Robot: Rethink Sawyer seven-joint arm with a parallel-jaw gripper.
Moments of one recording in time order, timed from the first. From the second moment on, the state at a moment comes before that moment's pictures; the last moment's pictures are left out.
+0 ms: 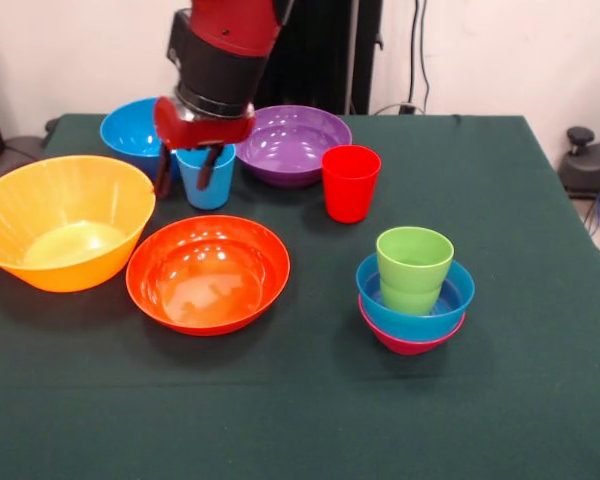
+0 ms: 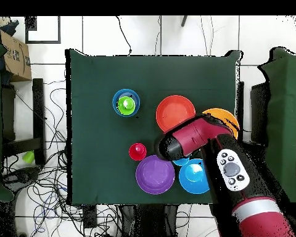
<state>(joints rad) -0.58 -0.67 0.40 1.70 -1.06 0.70 1.62</state>
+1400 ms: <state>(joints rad) -0.51 -0.53 0.14 1.61 -1.21 0.56 1.81</state>
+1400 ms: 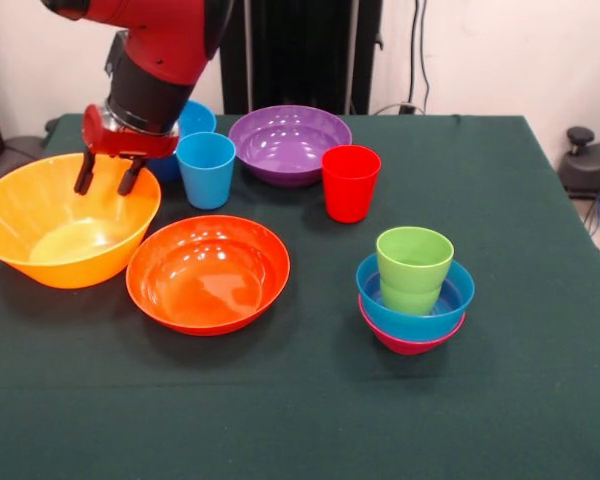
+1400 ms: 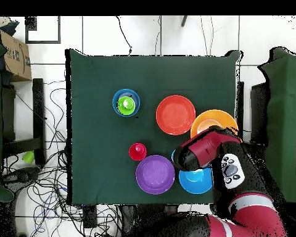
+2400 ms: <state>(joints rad) -0.55 -0.61 0.15 1.64 -1.05 0.56 1.81</state>
